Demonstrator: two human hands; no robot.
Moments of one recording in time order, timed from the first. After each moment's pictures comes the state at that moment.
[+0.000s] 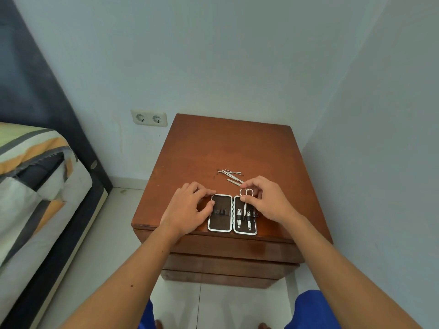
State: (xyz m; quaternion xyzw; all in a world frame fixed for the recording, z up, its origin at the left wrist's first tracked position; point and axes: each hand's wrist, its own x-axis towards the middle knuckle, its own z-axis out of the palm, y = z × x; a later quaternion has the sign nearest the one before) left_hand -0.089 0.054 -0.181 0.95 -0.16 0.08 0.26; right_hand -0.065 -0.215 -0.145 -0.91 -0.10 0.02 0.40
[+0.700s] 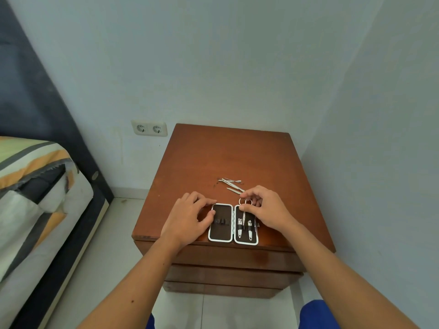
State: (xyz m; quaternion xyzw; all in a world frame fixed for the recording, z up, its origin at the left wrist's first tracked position) left_hand -0.082 0.058 -0.175 0.95 -0.16 0.09 0.26; right_hand -0.056 -0.209 -0.143 -0.90 -0.10 0.01 0.43
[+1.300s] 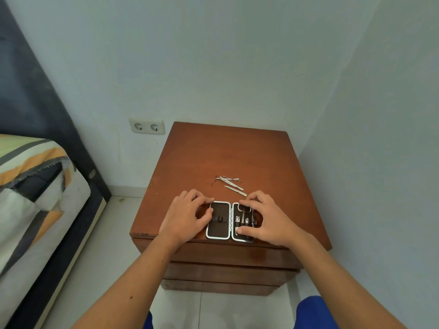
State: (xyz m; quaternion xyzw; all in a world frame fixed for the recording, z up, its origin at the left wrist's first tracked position) left_hand -0.079 0.057 -0.174 0.95 -0.15 0.09 0.24; right_hand -0.091 -0.223 -0.140 -0.94 -0.20 0.06 0.29
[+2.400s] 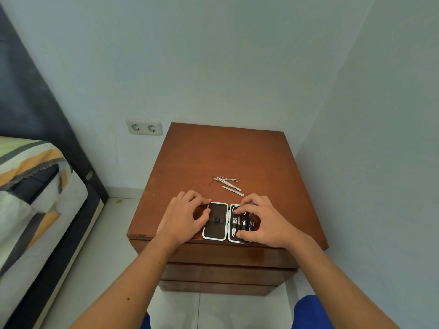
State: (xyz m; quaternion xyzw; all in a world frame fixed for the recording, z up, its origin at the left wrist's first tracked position) left_hand -0.085 0.054 -0.178 0.95 -0.16 0.10 0.24; right_hand -0.102 -0.223 -0.134 -0.93 -0.22 0.07 0.29
